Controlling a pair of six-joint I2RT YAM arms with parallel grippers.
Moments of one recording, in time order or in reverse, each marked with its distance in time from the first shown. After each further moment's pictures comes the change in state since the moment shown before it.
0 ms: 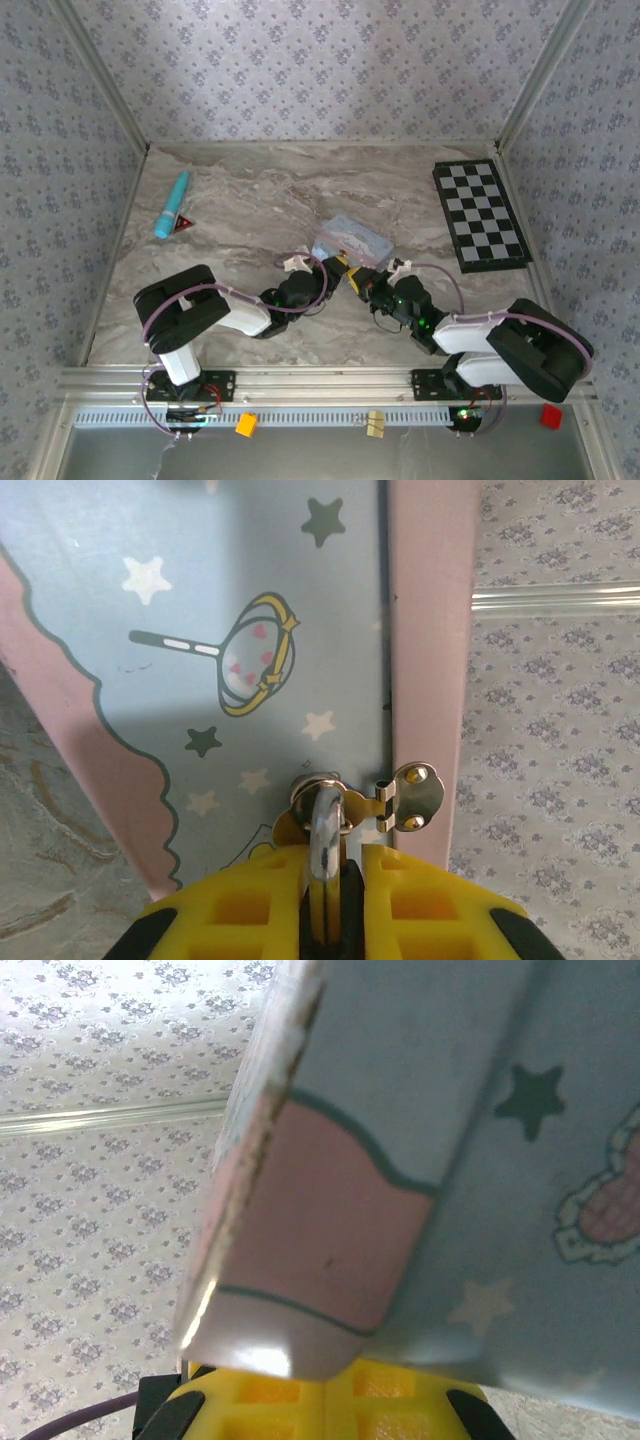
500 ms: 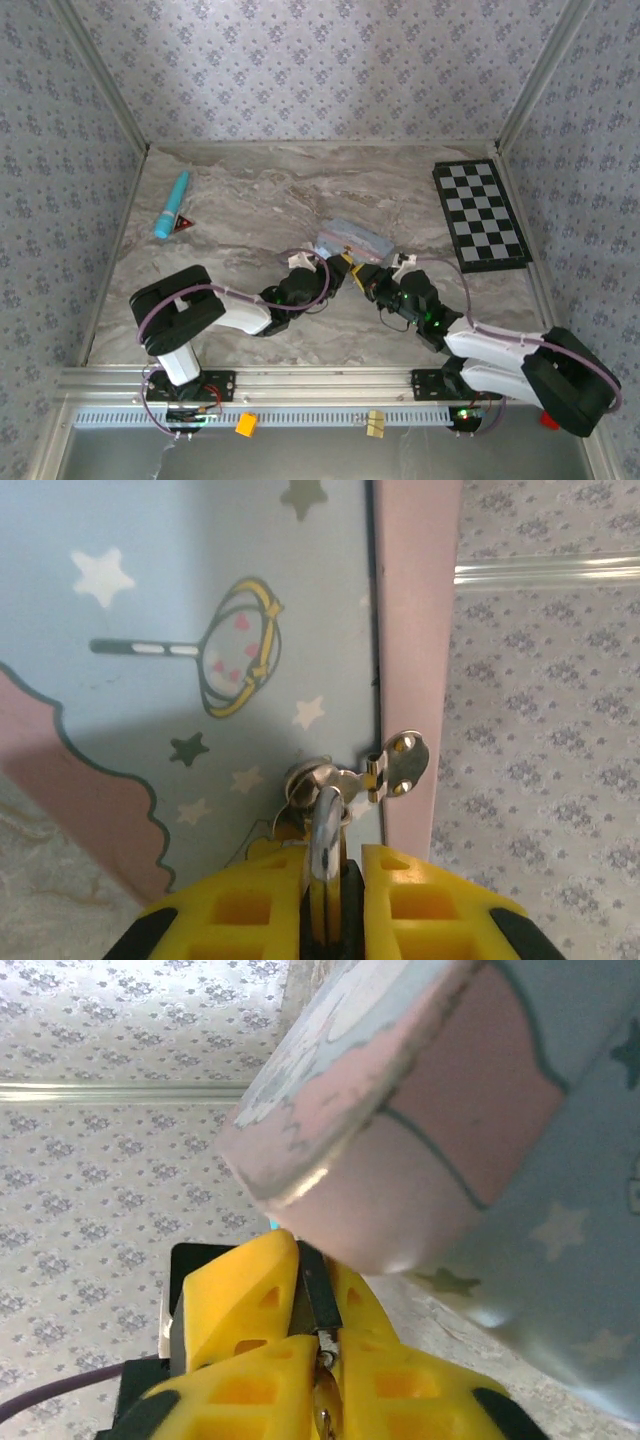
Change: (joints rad) left arm 0.002 -0.030 0.026 -0.037 0.069 0.009; right arm -0.034 -0.251 0.049 -0.351 -0.032 -0.142
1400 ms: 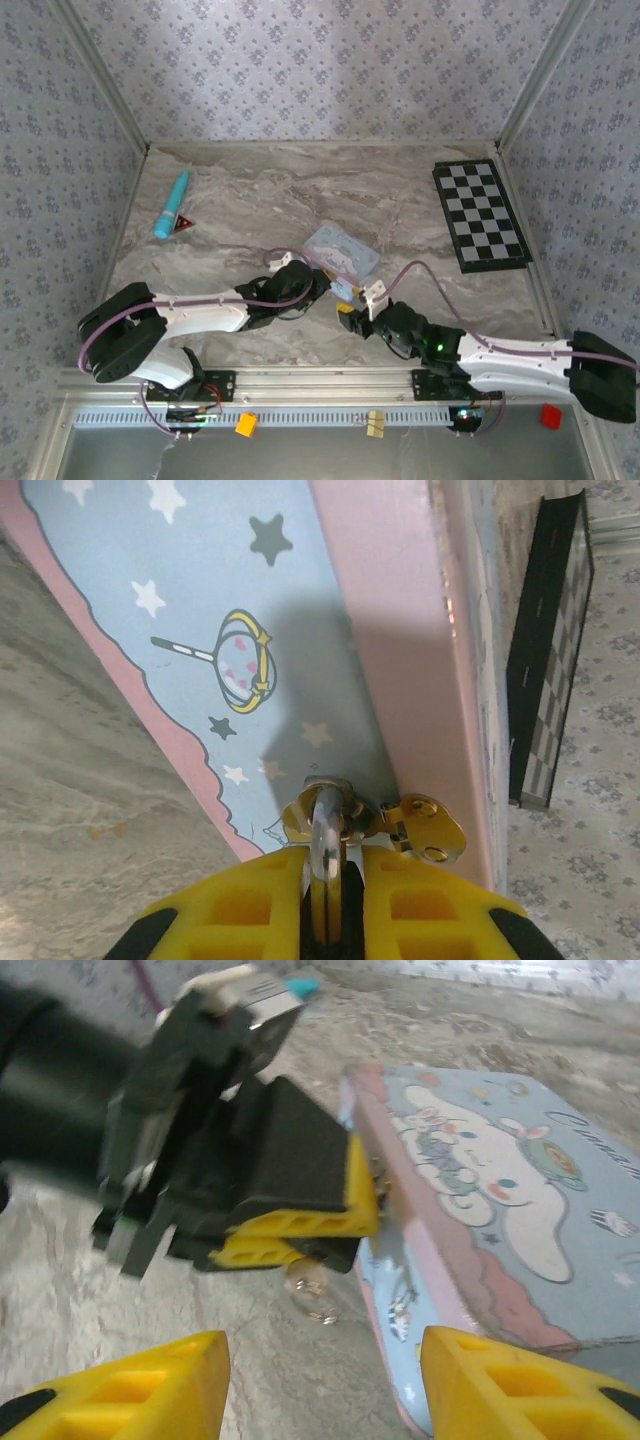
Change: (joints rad) left arm 0.044 -0.283 0.034 -0.747 0.069 0.059; right arm 0.465 -0.167 -0.027 -0.199 0.414 -1.283
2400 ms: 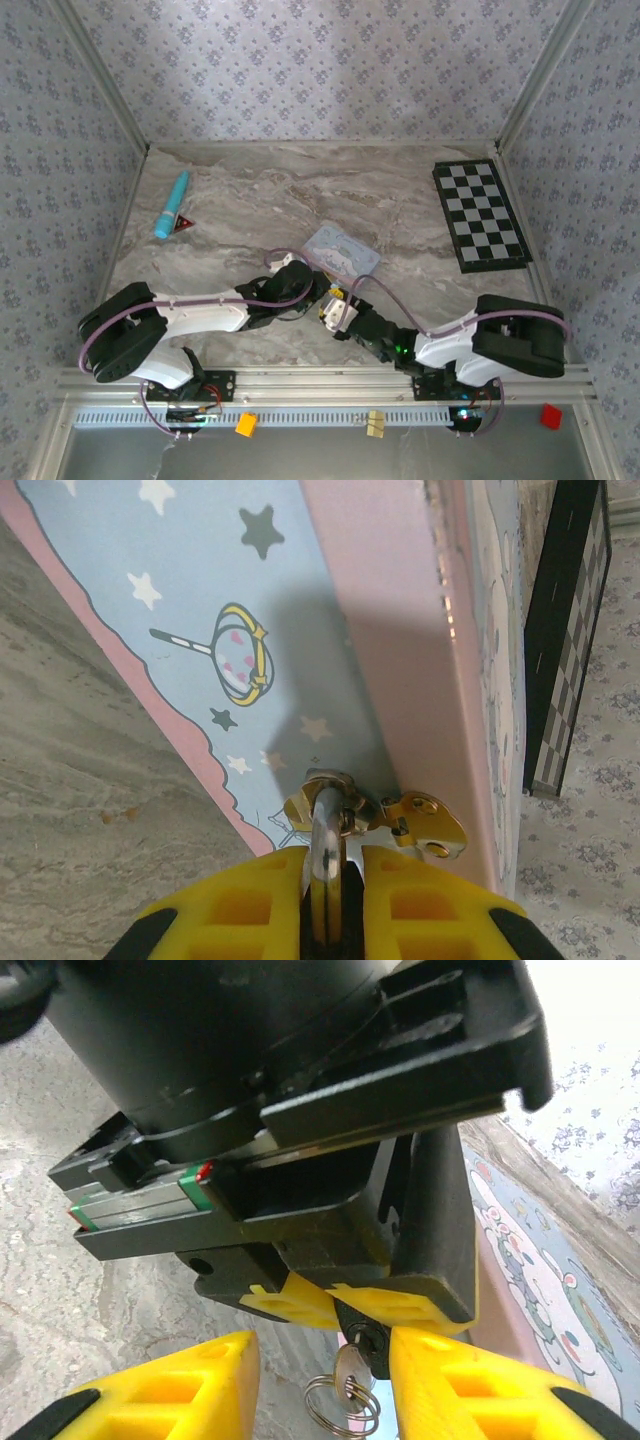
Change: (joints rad) left arm 0.000 0.002 0.000 -0.009 0.030 0.003; right arm 0.076 0.561 0.050 0.541 0.160 -0.507
